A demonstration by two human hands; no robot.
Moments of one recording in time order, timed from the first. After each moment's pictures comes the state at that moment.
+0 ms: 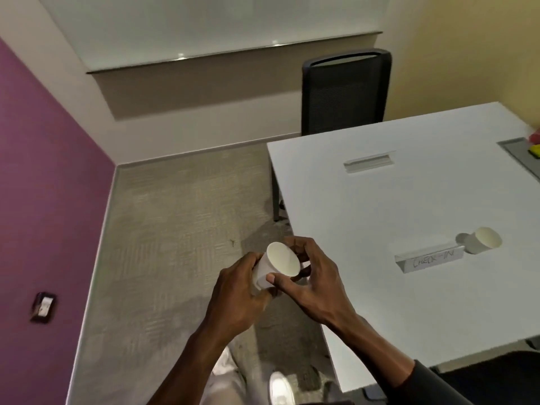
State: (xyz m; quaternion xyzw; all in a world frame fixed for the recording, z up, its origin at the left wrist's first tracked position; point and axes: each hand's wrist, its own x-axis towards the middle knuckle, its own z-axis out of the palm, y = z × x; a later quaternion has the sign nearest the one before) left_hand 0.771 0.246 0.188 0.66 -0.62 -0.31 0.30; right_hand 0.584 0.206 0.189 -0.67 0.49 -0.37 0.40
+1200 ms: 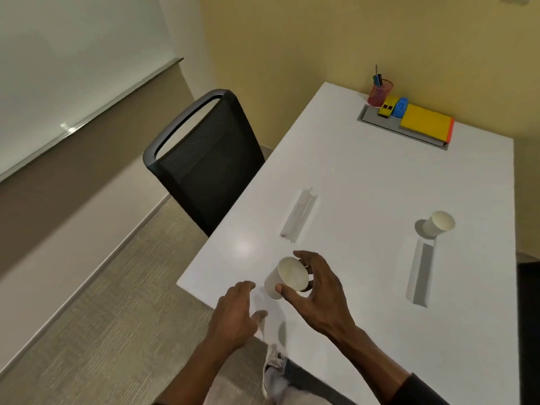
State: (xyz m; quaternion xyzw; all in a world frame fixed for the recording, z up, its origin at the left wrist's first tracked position) left_hand 0.775 -0.271 0.077 0.43 -0.84 -0.34 -0.05; right_hand 0.602 -0.149 0.132 -0.38 0.79 -0.43 0.20
